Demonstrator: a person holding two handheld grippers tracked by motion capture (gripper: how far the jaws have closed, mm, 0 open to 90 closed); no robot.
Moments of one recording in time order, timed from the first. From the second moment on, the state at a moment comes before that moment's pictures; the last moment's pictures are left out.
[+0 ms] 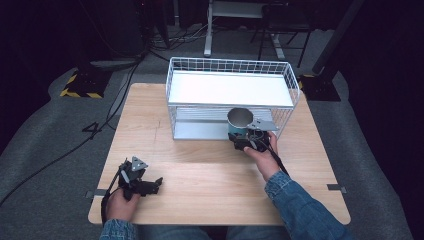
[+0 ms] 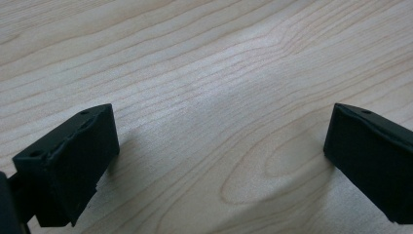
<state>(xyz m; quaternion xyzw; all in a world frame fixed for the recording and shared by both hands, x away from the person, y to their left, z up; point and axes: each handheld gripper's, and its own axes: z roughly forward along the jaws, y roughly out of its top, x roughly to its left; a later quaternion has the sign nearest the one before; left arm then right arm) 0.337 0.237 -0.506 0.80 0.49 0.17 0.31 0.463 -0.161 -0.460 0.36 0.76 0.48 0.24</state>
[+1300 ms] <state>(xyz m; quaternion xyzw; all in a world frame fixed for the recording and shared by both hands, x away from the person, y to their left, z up) 0.330 0.237 -0.506 0.79 0.49 0.18 0.31 0.521 -0.120 -0.494 0.39 0.75 0.47 0.25</state>
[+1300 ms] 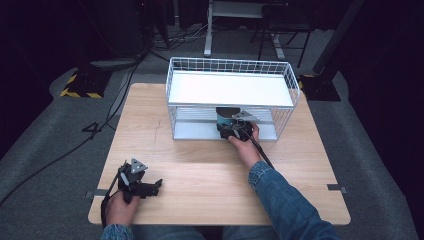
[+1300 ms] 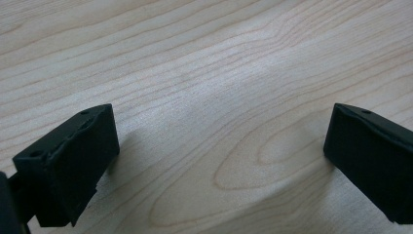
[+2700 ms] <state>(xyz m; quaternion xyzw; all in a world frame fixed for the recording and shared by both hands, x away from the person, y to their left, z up) 0.332 0.236 -0.506 0.79 0.49 0.17 0.31 0.466 -0.152 -0.466 0.38 0.77 0.47 0.21</state>
